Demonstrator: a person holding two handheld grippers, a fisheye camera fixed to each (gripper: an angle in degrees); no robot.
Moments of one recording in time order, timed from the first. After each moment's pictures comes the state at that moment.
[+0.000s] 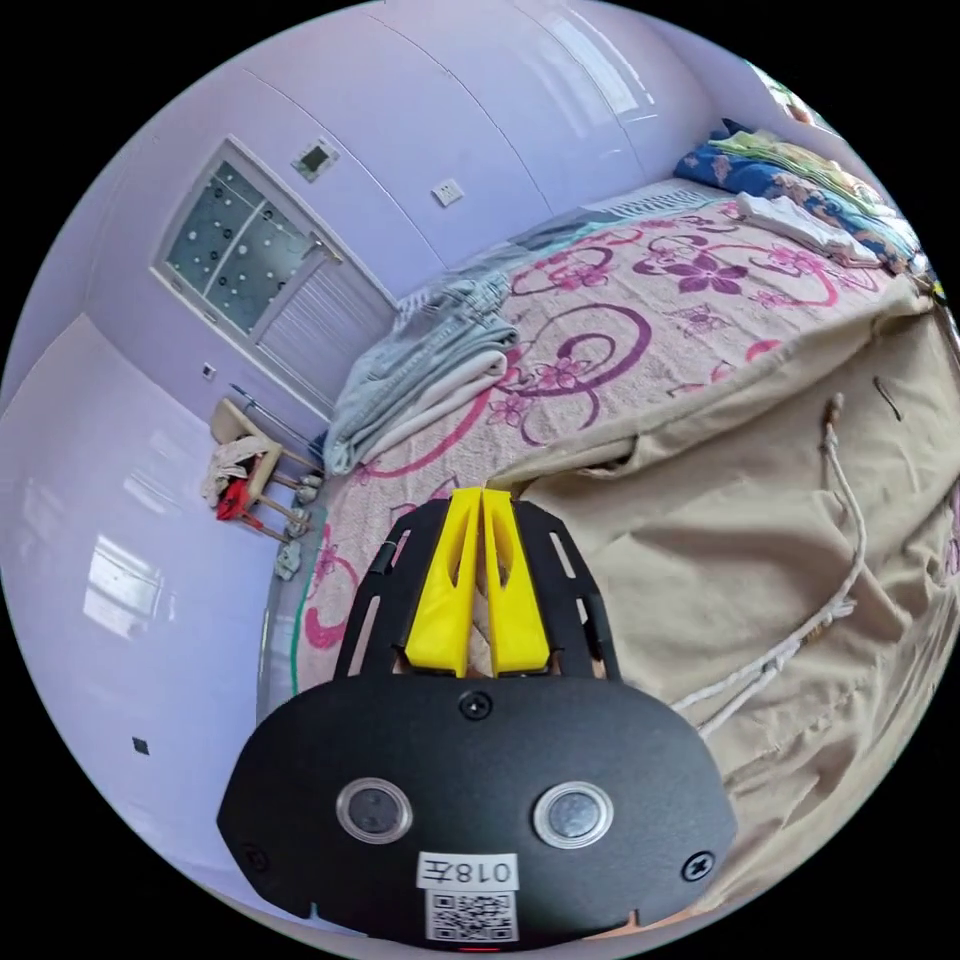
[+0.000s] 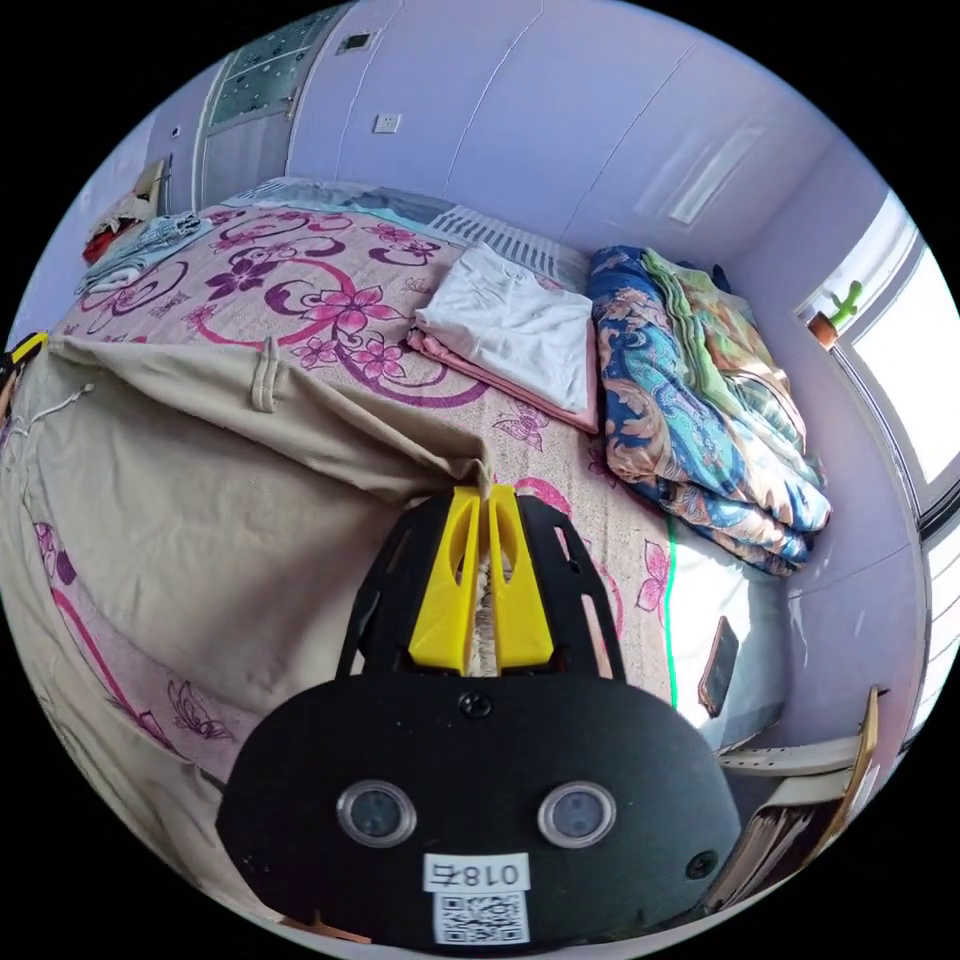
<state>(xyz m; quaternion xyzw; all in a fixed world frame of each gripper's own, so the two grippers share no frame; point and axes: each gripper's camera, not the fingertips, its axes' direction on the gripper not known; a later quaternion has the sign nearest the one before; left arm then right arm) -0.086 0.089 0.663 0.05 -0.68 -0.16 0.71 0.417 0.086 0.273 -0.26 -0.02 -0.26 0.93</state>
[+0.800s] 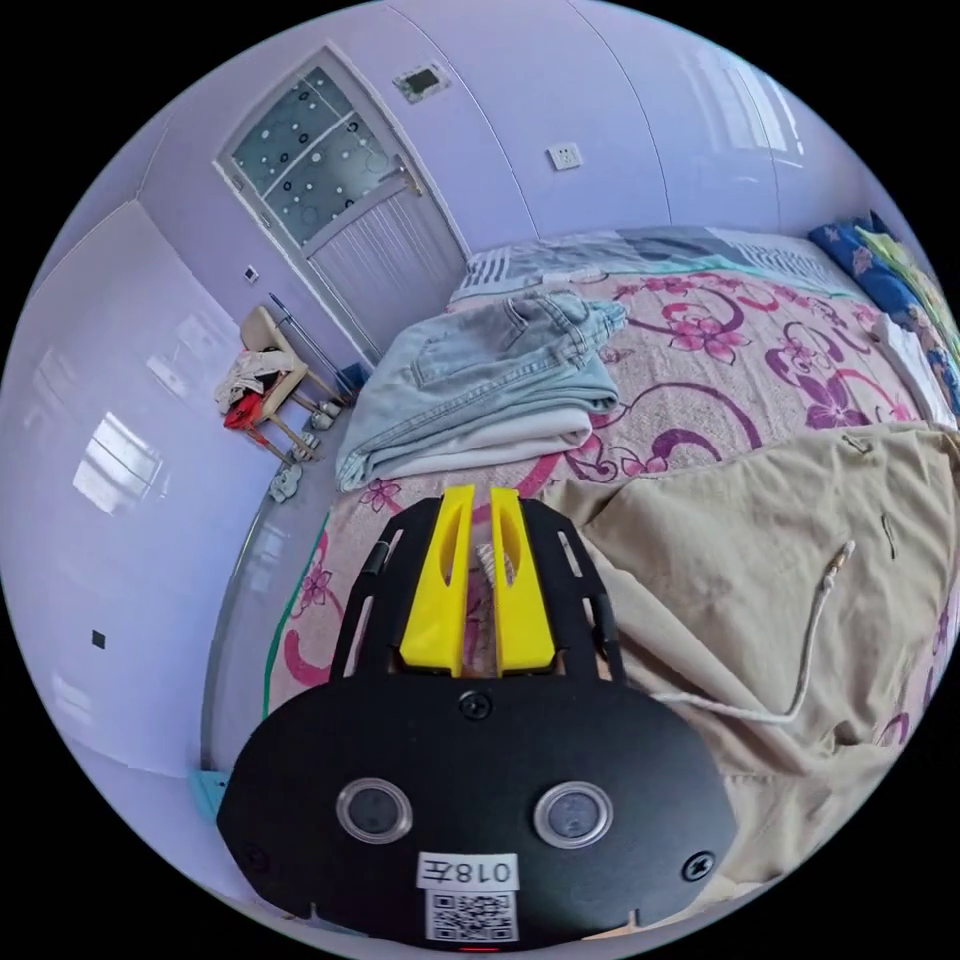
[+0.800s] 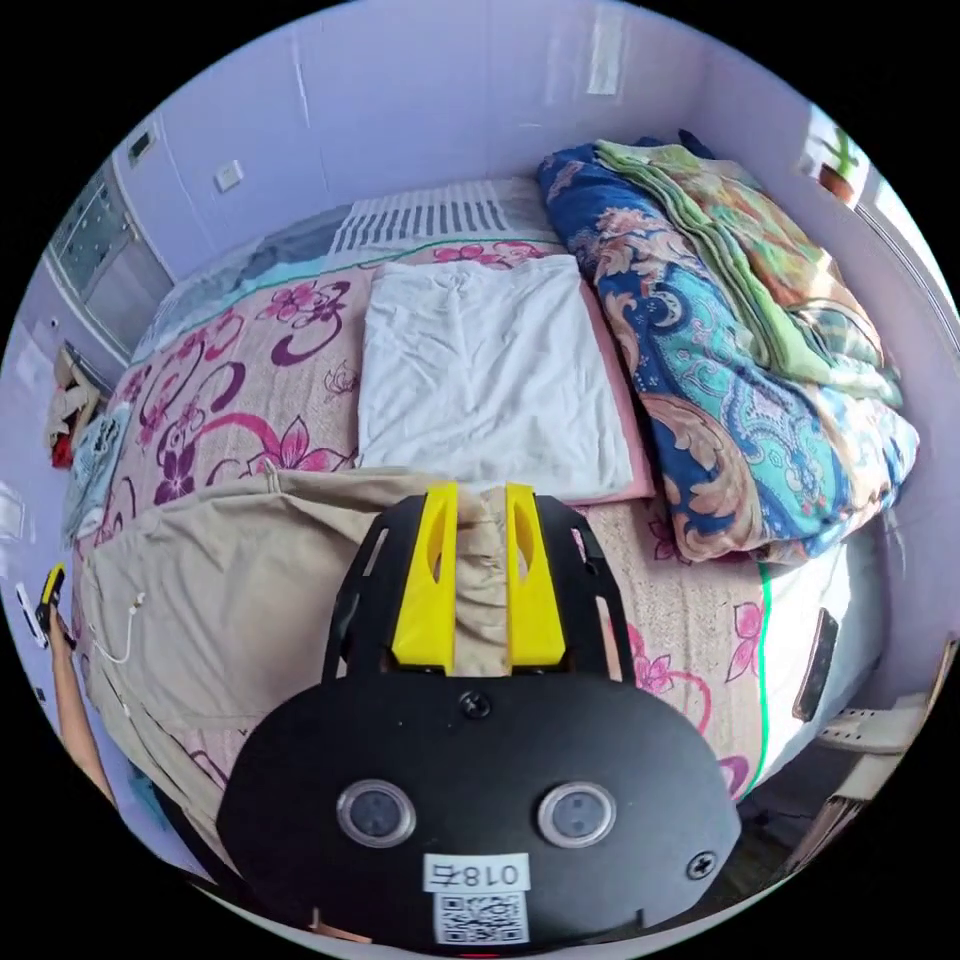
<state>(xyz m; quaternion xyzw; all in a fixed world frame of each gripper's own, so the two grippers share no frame) -0.118 0.077 0.605 0.10 -0.63 -0.31 0.70 0.456 0.060 0.412 -0.38 -0.06 -0.03 0.92</state>
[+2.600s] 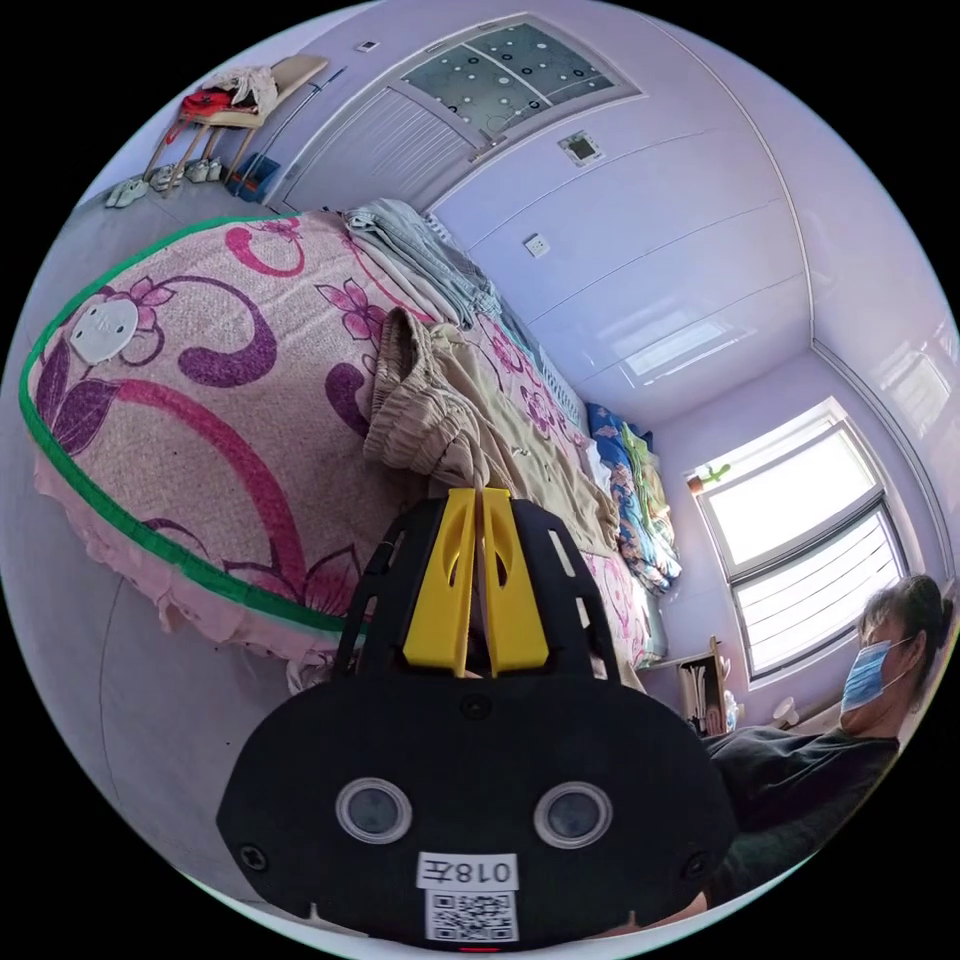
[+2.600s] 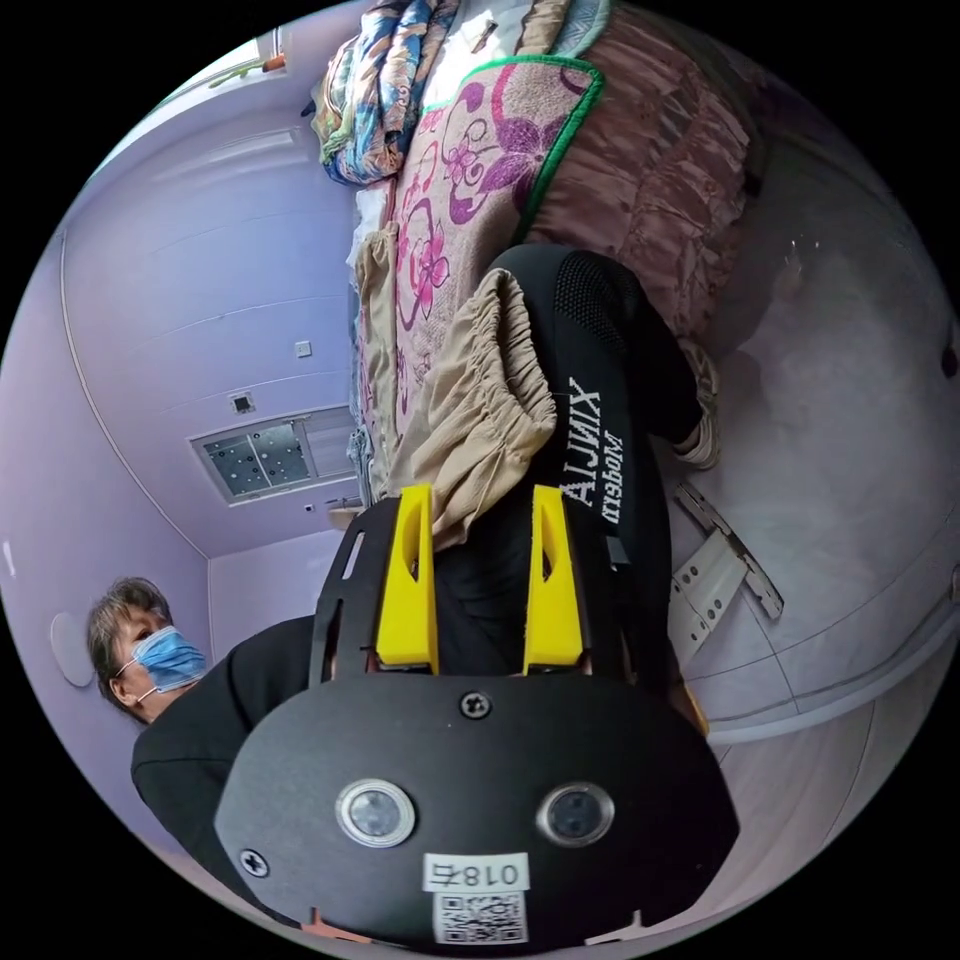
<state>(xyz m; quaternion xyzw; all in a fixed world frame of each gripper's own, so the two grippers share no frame) -0.034 0.795 0.994 0.42 -0.14 -0.40 0.80 0.817 0.551 -0.112 -0.42 -0.31 0.47 0.71</state>
